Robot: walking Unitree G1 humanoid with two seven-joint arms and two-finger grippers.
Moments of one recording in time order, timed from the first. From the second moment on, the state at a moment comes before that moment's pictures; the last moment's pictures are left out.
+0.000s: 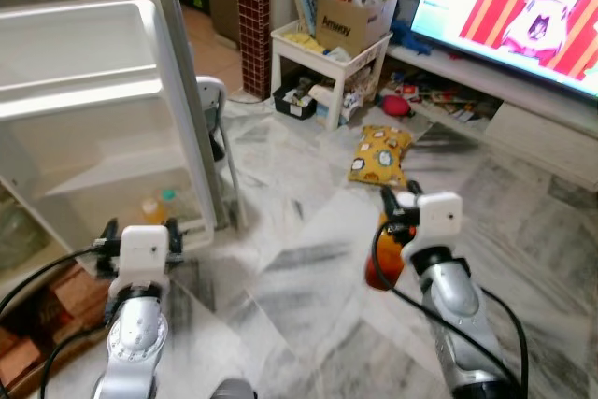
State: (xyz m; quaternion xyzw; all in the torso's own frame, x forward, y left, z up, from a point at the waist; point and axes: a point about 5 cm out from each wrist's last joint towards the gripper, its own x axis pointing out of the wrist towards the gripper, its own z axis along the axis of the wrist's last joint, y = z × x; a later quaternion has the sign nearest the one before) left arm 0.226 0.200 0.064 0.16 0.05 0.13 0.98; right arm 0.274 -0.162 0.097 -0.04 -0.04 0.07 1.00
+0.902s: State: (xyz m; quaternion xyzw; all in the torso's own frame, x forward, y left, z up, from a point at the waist) left arm 0.225 0.192 0.062 0.12 0.06 0.12 0.98; right arm 0.274 -0.153 0.087 -0.05 0.00 0.09 0.99
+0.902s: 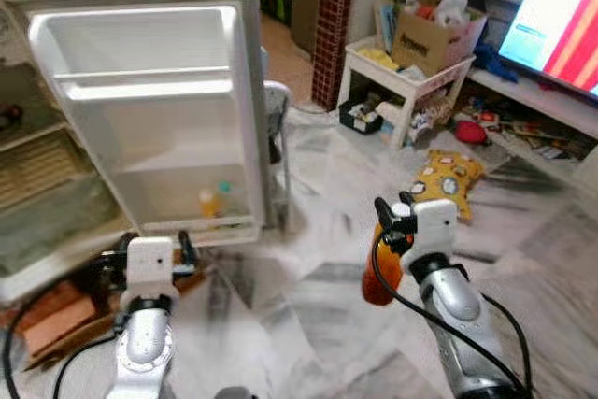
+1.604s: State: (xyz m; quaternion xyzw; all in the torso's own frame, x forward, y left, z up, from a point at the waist) left arm 0.231 0.193 0.067 0.13 0.05 0.12 0.98; right arm 0.273 -0.142 0.085 -0.03 0.01 0.13 0.99
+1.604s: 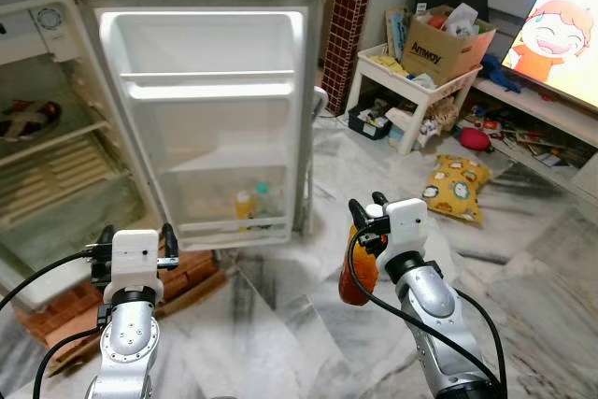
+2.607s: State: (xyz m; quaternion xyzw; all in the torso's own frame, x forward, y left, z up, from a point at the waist) left arm 0.226 0.185 0.066 0.13 0.05 0.09 0.99; right arm 0.278 -0.143 0.095 -0.03 -0.02 0.14 0.99
